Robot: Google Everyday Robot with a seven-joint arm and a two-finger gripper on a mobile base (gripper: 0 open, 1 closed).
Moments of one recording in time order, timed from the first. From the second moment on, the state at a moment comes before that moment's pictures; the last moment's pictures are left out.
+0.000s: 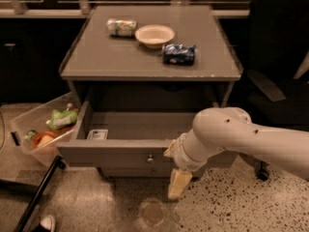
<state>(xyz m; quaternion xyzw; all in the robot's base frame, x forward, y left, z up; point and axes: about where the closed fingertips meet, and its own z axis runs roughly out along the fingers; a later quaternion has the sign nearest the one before) 0.459 -0.065 0.638 -0.69 0.69 0.09 0.19</state>
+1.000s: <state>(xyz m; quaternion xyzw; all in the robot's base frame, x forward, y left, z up) 0.516 -0.052 0.631 -0.70 0.68 0.09 0.20</state>
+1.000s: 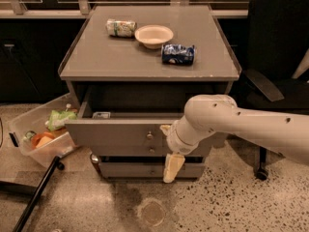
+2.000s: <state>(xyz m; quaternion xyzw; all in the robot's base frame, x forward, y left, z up) 0.598 -0.108 0.630 -0.62 0.75 0.02 0.24</state>
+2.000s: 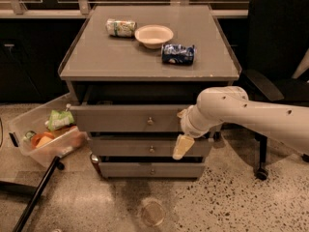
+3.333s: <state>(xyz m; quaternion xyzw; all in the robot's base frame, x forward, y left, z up) 0.585 -0.154 0.600 -0.52 0.80 0.01 0.31</state>
